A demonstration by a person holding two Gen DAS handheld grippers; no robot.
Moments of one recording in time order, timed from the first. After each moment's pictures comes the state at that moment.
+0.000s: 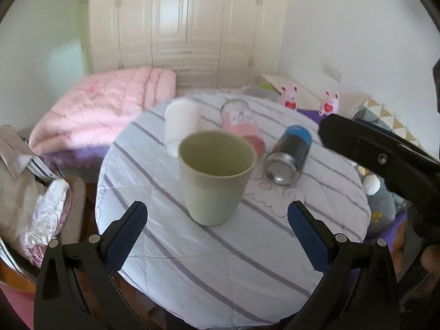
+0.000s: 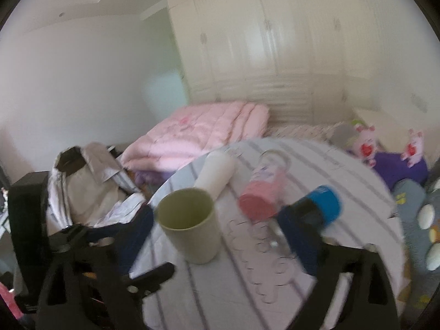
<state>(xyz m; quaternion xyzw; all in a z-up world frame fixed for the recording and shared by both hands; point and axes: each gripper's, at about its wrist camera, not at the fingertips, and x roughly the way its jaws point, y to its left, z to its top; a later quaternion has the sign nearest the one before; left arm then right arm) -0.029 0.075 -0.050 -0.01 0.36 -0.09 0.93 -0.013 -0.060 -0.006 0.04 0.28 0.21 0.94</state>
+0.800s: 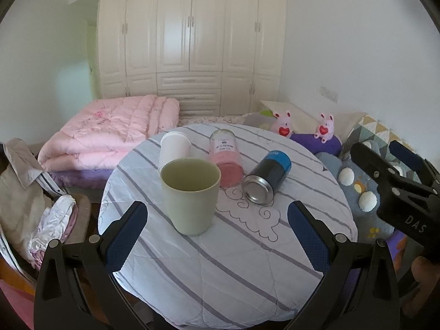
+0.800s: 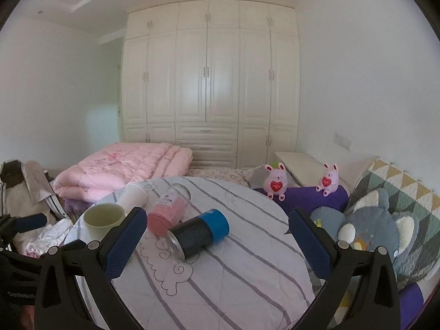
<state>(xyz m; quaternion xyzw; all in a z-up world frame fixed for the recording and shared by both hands) -0.068 0.041 -0.025 -0.01 0.29 -0.07 0.96 -0.067 -0.115 0.004 -0.02 0.17 0.02 0.98</state>
